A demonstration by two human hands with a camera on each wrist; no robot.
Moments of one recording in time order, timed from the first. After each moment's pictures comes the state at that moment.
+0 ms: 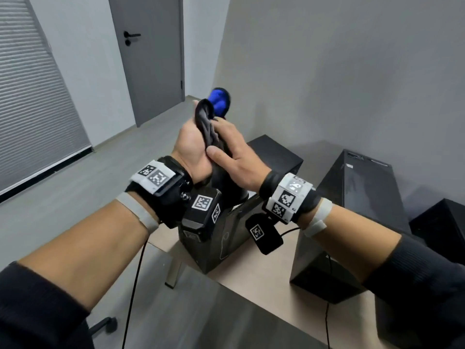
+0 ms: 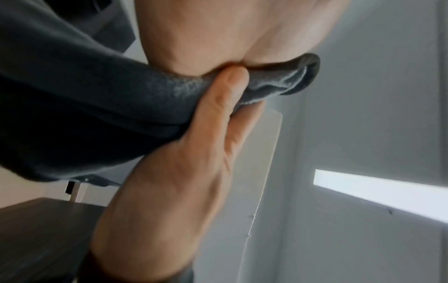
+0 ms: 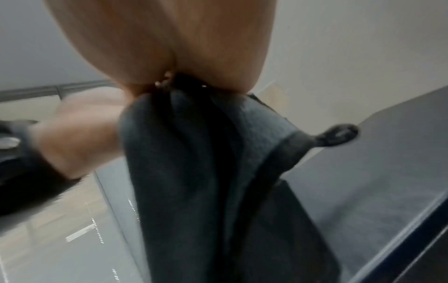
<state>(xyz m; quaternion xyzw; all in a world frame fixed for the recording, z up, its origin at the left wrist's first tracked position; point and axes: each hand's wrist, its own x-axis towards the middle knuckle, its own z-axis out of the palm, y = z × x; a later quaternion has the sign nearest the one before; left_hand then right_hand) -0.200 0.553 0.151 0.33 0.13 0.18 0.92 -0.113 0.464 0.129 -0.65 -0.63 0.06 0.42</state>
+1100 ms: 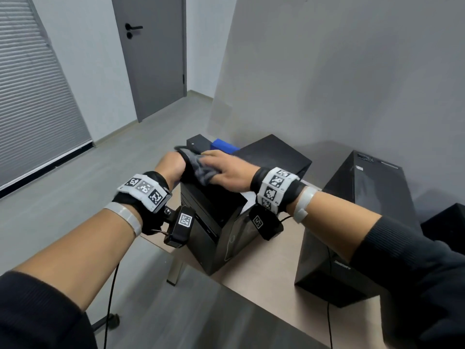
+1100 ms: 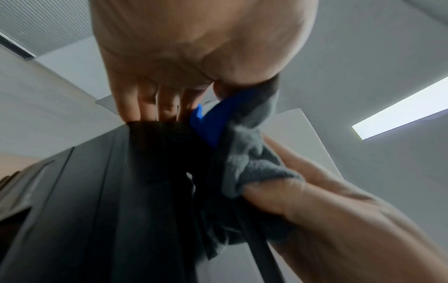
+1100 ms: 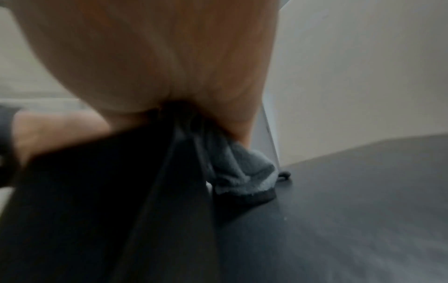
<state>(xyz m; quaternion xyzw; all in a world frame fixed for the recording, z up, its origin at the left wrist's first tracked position) -0.214 0.630 0.069 0.65 0.43 0.18 0.60 -0.098 0.508 0.097 -0.70 -0.67 0.17 0.19</state>
